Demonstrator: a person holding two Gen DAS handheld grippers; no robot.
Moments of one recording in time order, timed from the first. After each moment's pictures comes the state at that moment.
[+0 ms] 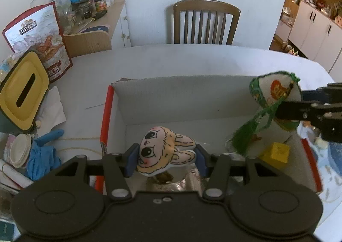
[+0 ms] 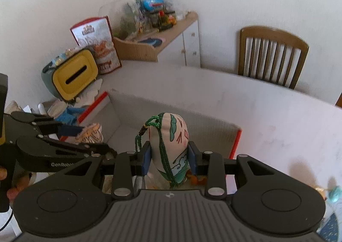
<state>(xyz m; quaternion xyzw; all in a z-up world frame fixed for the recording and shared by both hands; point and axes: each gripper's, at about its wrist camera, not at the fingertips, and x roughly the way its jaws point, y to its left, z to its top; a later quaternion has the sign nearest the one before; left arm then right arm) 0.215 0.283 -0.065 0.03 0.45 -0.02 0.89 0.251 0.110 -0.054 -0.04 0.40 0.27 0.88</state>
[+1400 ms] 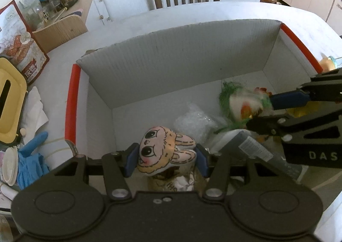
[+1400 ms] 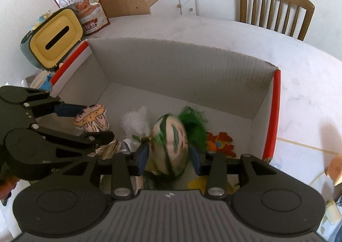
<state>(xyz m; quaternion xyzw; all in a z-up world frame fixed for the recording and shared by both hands) 0.239 0.272 -0.112 0.11 0.51 -0.05 0.85 0.267 0.143 -0.128 -0.04 0.49 0.25 0.84</state>
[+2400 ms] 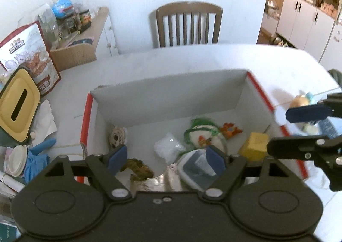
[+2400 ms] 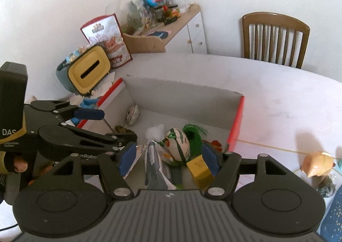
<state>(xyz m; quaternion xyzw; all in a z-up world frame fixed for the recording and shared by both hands) 0.193 0.246 -0.049 0.06 0.43 -0.05 0.90 0.206 0.081 -0.044 0.01 0.41 0.29 0.86</state>
